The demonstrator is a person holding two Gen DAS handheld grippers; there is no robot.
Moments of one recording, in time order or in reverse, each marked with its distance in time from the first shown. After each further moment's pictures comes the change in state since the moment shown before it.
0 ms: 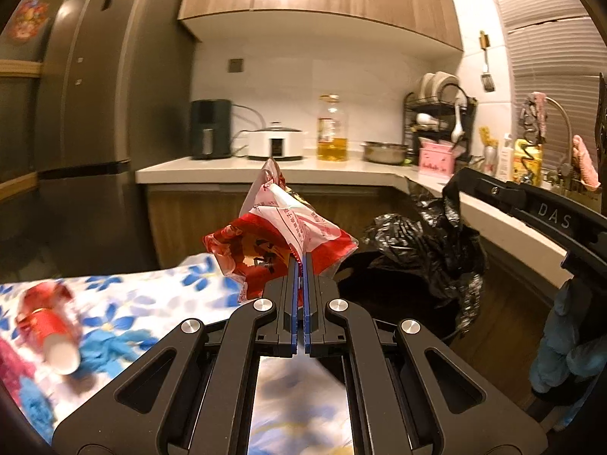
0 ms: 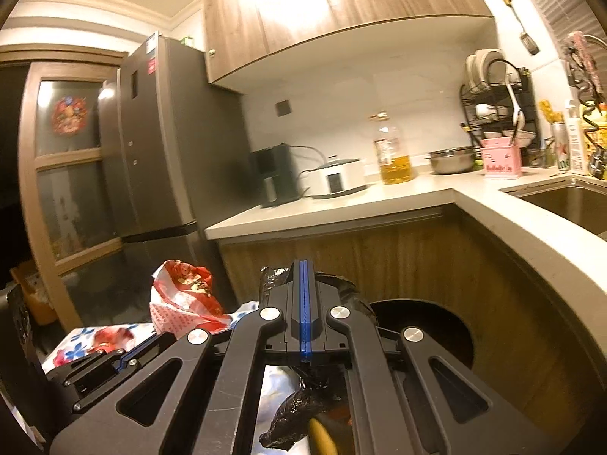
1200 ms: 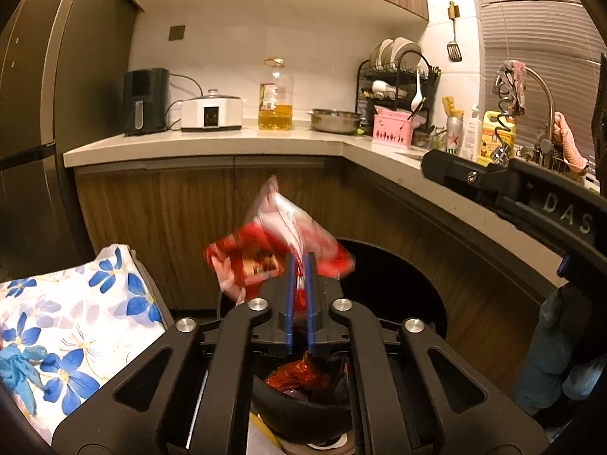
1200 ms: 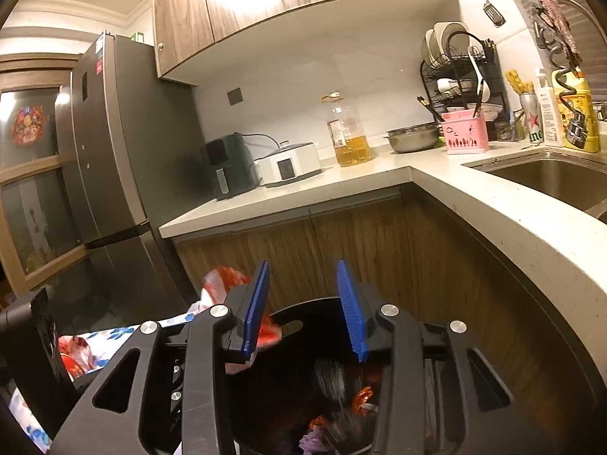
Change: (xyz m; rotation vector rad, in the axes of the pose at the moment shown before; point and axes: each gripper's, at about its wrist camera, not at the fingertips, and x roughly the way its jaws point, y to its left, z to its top) left arm 0.107 -0.056 -0.014 0.022 0.112 -0.180; right arm 0.038 -0.064 -0.006 0.065 0.054 -0.116
